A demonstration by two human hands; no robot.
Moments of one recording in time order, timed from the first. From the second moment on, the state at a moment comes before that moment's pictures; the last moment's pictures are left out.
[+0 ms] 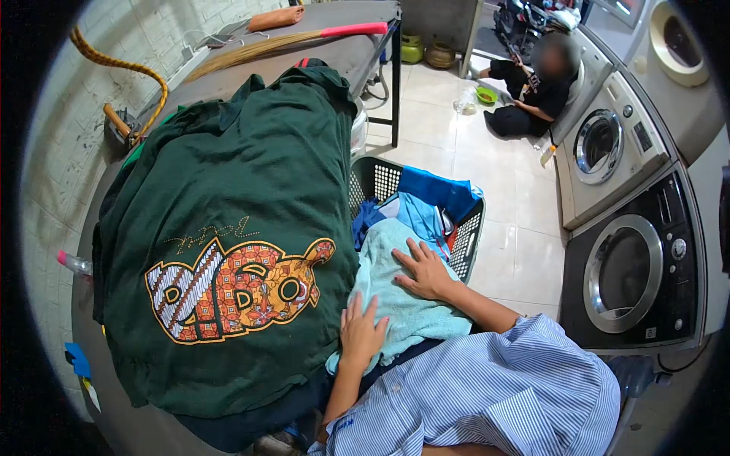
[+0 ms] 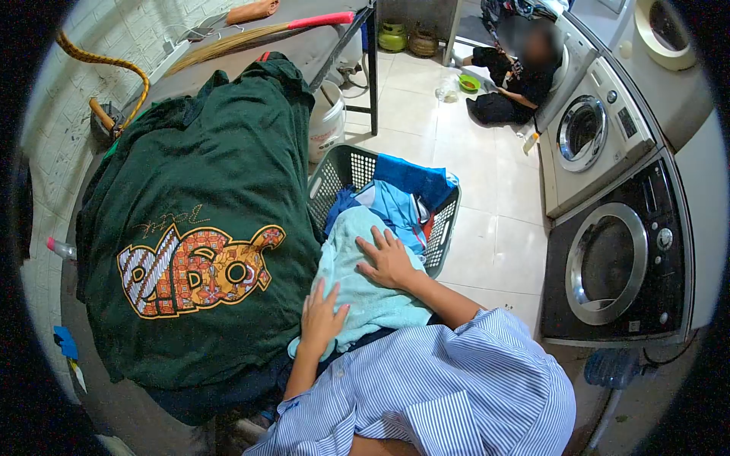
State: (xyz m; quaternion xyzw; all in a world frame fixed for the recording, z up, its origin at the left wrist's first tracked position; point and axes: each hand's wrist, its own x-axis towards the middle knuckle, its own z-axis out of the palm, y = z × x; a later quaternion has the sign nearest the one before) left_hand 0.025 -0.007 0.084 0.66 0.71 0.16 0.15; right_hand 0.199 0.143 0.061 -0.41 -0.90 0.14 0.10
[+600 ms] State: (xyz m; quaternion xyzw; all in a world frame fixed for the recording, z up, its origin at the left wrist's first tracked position) left_hand 0.004 -0.026 0.071 0.57 0.79 -0.03 0.22; right_hand 0.263 0.134 0.064 -0.54 -0.68 0.48 0.06
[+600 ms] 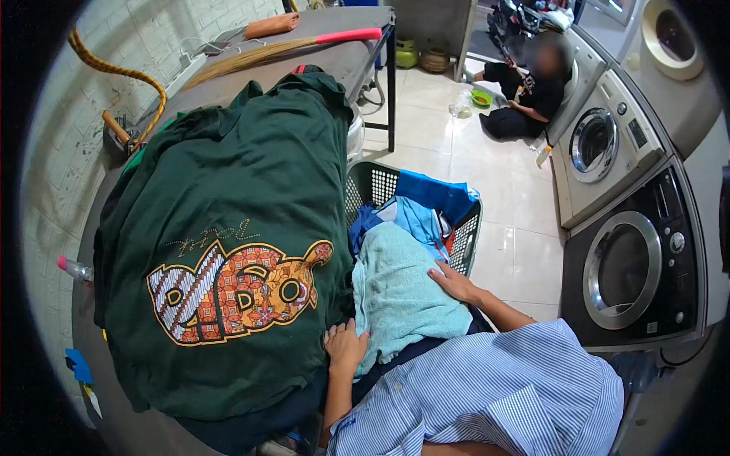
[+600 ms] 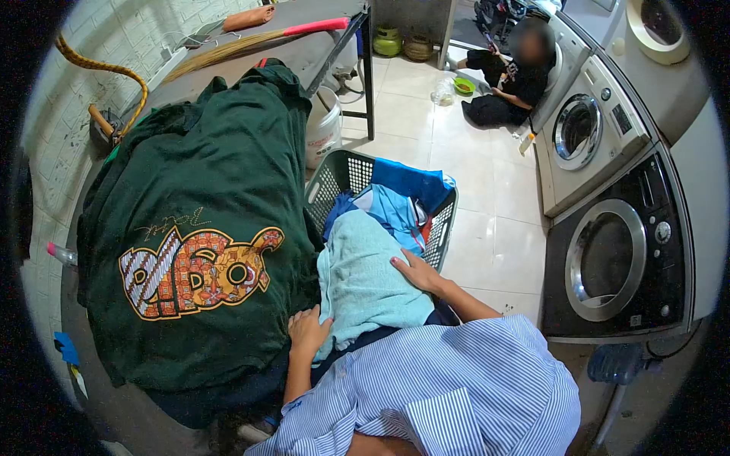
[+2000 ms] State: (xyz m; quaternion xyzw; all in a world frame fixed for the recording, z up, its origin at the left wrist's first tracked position) left_hand 0.003 -0.031 0.048 0.59 0.78 0.01 0.20; right_hand 0.261 0.133 0.067 -0.56 -0.65 0.51 0.08
